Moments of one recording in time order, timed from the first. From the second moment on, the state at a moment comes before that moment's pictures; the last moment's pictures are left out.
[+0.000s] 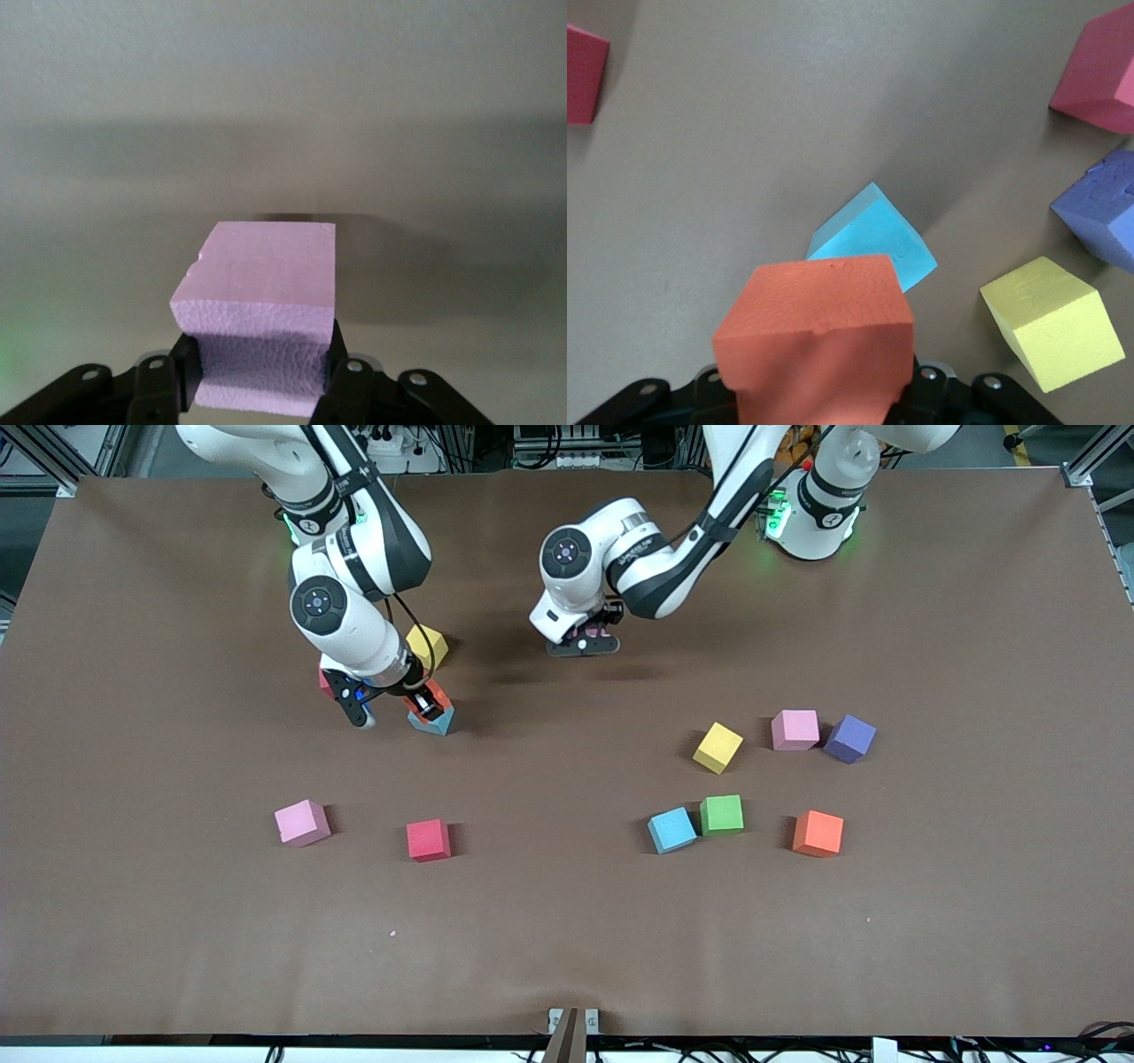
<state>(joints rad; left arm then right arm) -0.68 0.49 -0.37 -1.94 -0.01 2.18 -1.04 0.69 0.15 -0.20 -2.25 0.25 2.36 1.31</state>
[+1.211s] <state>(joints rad) -0.73 0.61 -0.36 -1.81 0.01 2.18 -1.08 0.69 0.17 -0.19 -2.22 0.25 2.36 1.42</state>
